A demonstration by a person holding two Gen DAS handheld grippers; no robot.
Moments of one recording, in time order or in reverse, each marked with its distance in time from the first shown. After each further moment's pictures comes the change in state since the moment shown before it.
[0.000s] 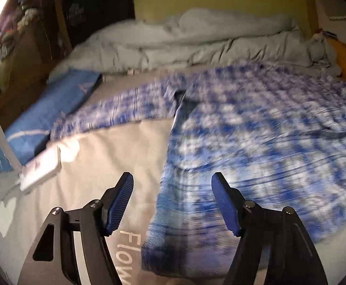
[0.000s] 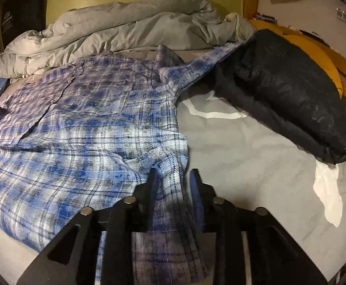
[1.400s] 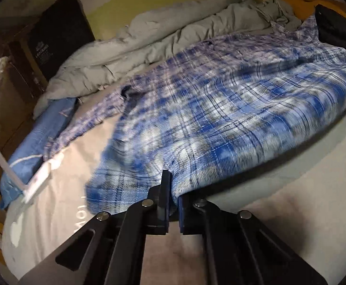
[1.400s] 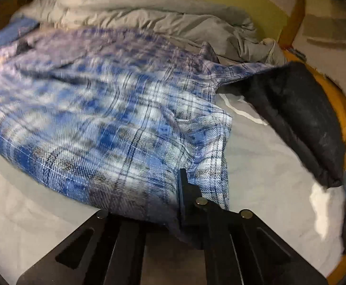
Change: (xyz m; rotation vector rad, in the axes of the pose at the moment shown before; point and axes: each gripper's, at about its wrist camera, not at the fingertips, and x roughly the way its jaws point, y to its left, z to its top) left arm -0.034 -0.078 -0.060 0.283 -0.004 0.002; right arm -0.009 0.042 -0.048 -0.293 0.000 -0.007
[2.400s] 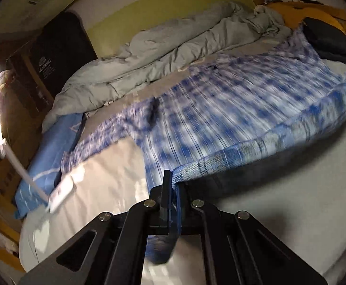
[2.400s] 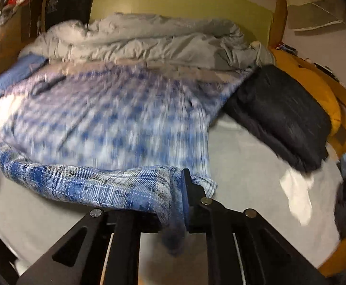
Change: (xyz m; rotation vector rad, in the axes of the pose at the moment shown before) left arm -0.068 0.013 0.047 0.036 -0.012 -0.025; right arm -0.080 -0.051 0.014 0.107 -0.085 0.114
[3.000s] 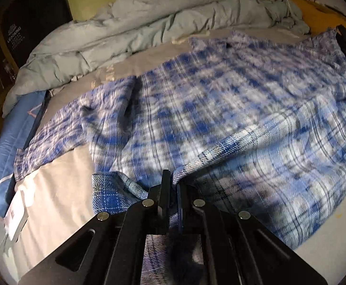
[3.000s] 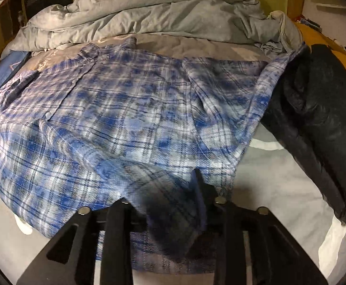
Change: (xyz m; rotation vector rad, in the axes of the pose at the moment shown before) left arm 0.163 0.022 0.048 -0.089 0.135 -0.164; right arm 0.148 -0.016 0.057 0.025 0.187 0.042
